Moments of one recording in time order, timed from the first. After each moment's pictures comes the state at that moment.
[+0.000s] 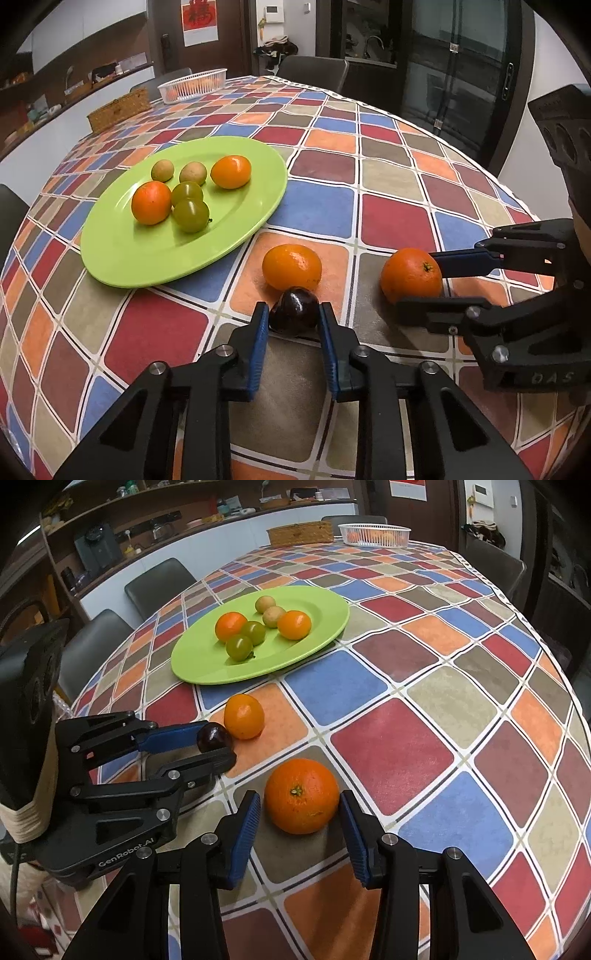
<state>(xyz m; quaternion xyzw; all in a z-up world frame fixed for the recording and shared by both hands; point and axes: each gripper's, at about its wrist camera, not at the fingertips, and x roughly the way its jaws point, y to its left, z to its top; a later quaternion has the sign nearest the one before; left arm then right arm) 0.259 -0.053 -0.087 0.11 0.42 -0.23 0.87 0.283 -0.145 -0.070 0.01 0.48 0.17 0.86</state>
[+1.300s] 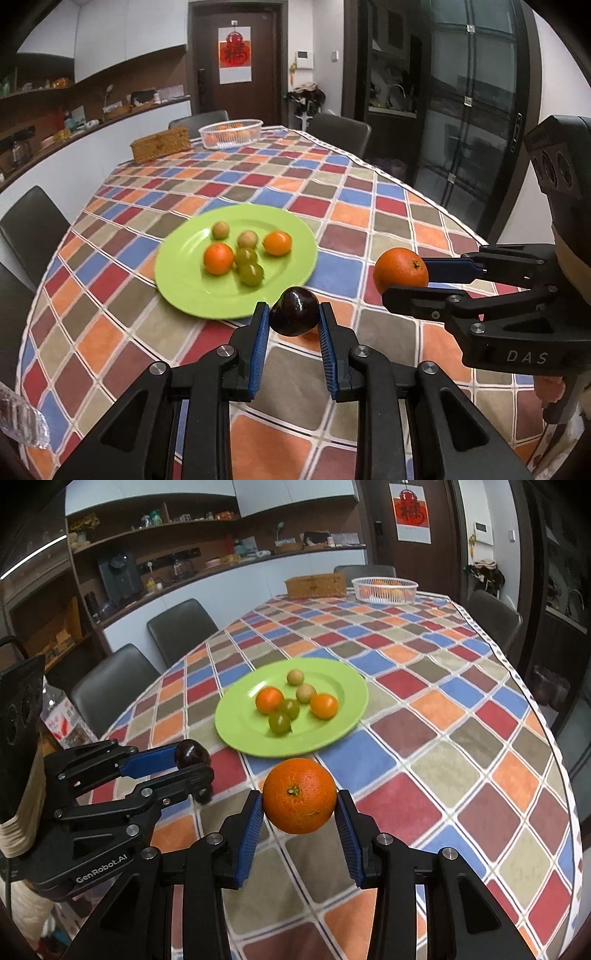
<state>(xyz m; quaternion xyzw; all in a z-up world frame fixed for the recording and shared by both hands) 0.224 -0.016 -0.003 0.07 0.34 -0.18 0.92 0.267 -0.131 0.002 0.01 0.39 0.19 0.90</state>
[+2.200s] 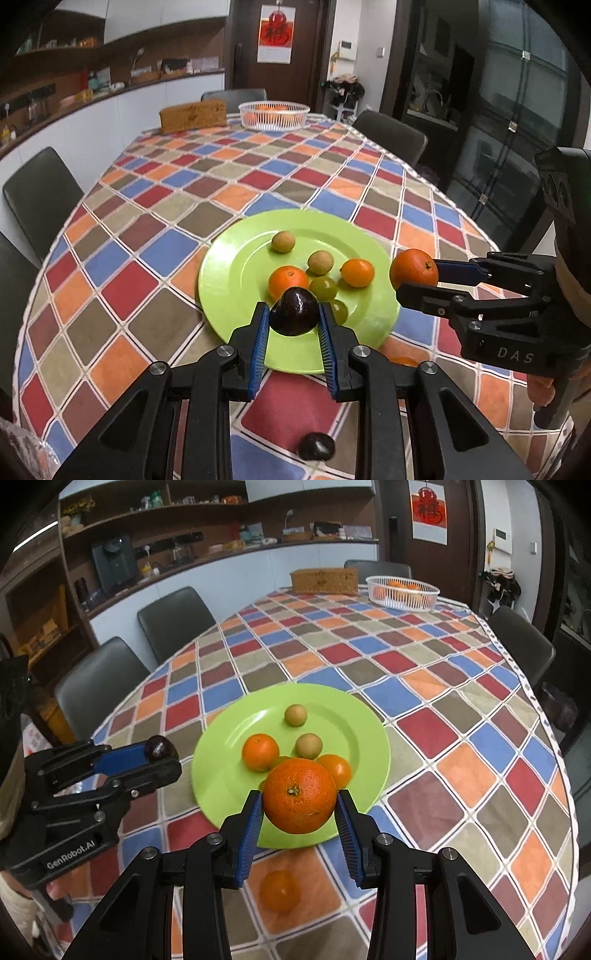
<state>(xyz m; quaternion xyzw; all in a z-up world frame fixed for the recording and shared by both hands) 0.322 0.036 -0.016 0.01 0.39 -0.15 0.91 0.369 -0.089 -0.001 -0.02 0.41 0.19 0.89</state>
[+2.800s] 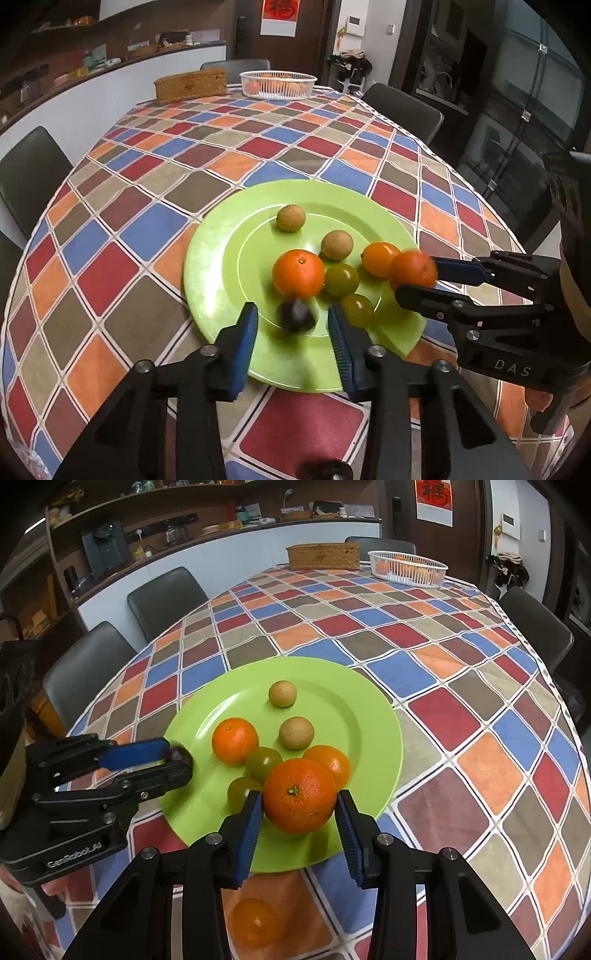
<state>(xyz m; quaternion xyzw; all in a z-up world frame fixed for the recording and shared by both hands) 0.354 0.032 -0.046 0.01 0.44 -0.14 0.89 0.405 -0.085 -0.039 -0.03 0.45 0.19 0.87</state>
